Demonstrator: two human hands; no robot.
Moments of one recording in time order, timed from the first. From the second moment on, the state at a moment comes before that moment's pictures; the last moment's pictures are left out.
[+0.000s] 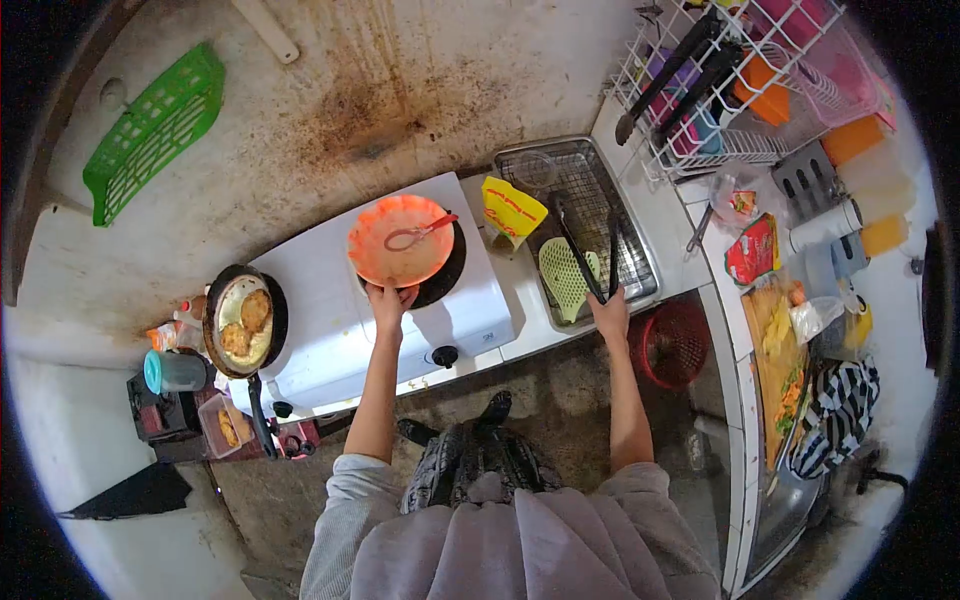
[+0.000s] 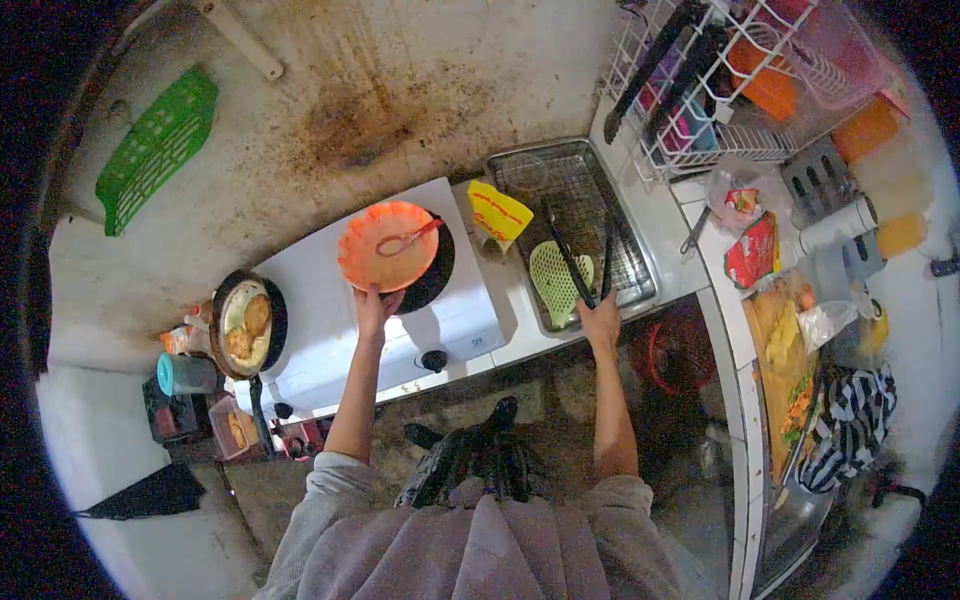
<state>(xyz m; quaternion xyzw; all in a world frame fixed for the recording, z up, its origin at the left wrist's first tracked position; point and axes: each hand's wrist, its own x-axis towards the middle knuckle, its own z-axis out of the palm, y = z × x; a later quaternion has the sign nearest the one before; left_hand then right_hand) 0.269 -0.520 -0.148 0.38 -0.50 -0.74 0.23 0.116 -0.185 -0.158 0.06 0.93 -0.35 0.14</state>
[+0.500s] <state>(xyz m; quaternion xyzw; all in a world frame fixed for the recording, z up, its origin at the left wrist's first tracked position) 0.344 -0.456 -0.091 0.40 -0.42 -0.79 0.21 0.117 -0.199 -0.159 0.01 0.98 -0.19 0.11</state>
